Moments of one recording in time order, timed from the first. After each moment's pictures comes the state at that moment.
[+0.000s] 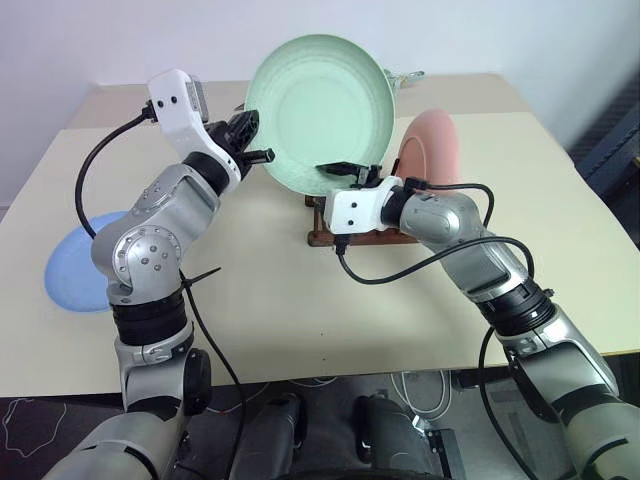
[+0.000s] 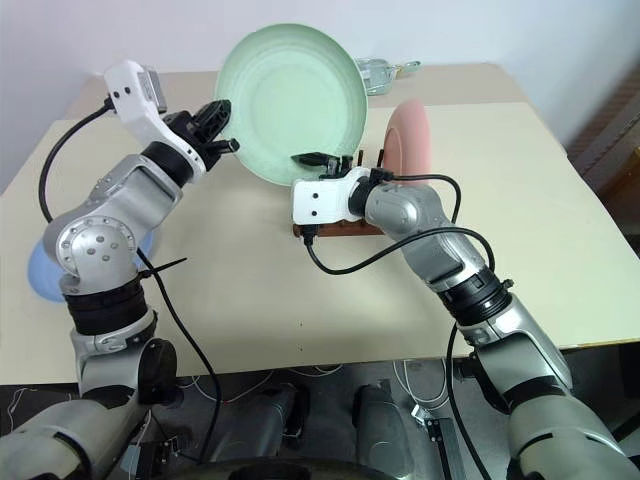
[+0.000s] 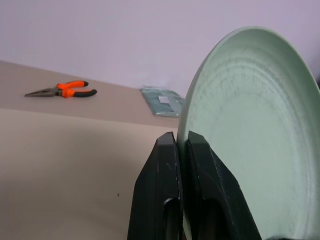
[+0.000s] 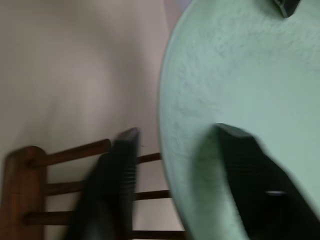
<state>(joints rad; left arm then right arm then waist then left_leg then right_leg) -0.75 0.24 0.28 -0.28 -0.78 0.91 0.12 -0.79 -0.53 0.44 0.00 -0.38 -0.01 0.60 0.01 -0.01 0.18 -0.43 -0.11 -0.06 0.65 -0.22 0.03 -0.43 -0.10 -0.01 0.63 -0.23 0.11</state>
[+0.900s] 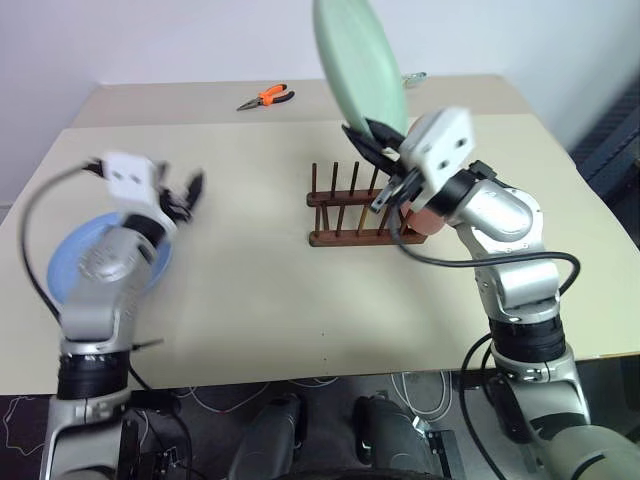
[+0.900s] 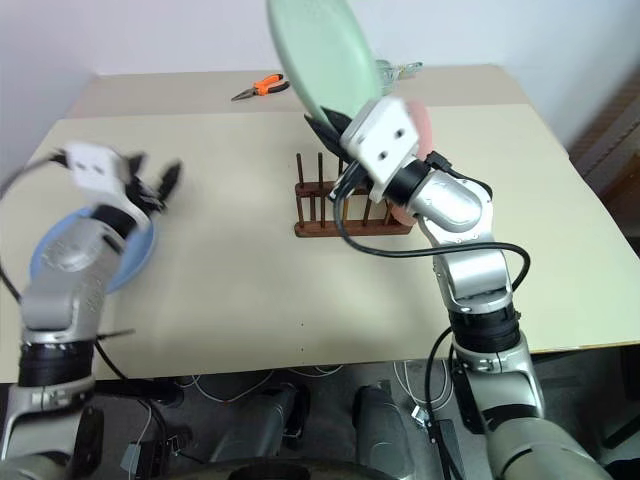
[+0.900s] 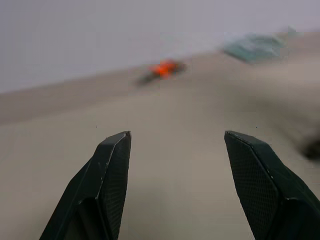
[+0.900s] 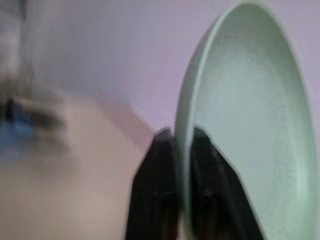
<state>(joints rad) -0.29 0.48 0.13 -0.14 -0.36 0.34 -0.29 -0.61 -0.30 -0.01 -0.41 0.34 0.41 0.57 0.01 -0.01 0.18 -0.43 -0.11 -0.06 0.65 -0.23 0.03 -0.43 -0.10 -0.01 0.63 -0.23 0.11</state>
